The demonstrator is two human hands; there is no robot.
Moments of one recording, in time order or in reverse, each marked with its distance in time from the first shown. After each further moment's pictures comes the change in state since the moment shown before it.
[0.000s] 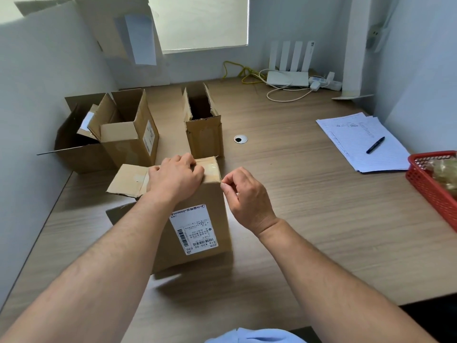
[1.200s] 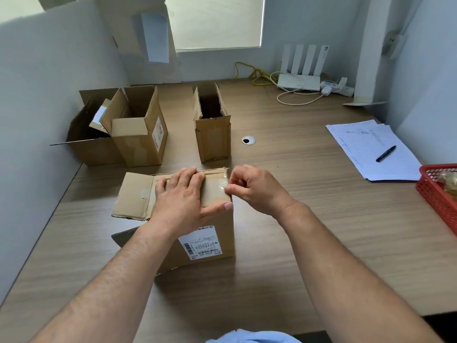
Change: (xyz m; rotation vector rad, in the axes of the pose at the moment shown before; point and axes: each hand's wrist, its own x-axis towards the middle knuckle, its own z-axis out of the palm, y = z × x) left_hand -0.063 -0.005 0.008 0.119 -0.029 0.150; right_hand 0.034 0.009 -0.026 0.078 -0.531 0.169
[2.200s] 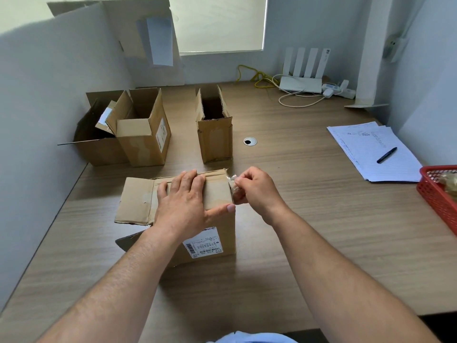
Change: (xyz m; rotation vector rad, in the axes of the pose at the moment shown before) left_hand -0.012 0.007 0.004 0.004 0.028 -0.053; right_hand -0.005 -0.008 0.016 0.597 0.181 0.451
